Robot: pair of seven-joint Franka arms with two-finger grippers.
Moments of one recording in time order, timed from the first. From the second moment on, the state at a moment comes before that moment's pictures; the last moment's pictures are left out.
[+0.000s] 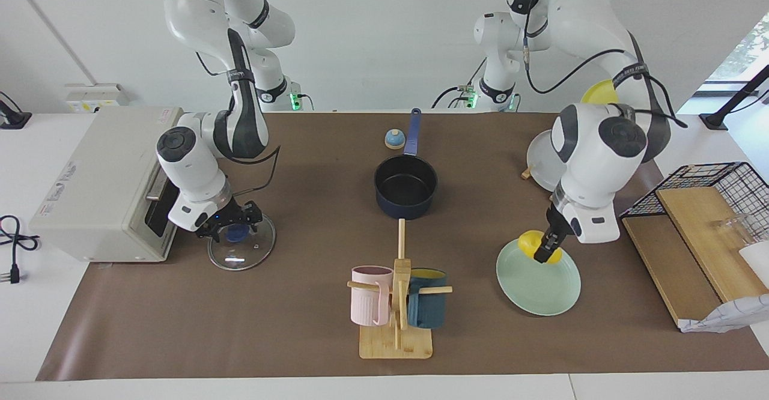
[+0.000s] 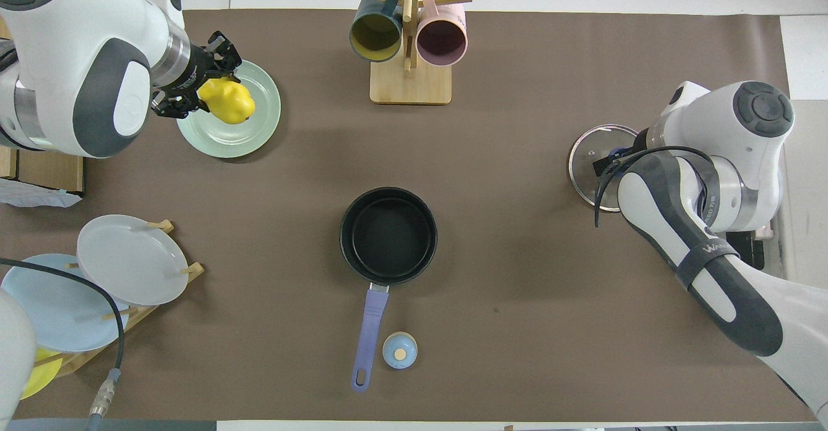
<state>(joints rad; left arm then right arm) -0.30 0.33 -0.08 -1.43 0.02 1.83 -0.94 0.02 0.30 -0.01 -1.99 0.02 2.31 -0.28</state>
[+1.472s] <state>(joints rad) -0.65 0.15 -0.09 -2.07 0.02 2.27 -0.84 0.02 0.30 -0.01 -1.96 0.02 2.26 -0.28</state>
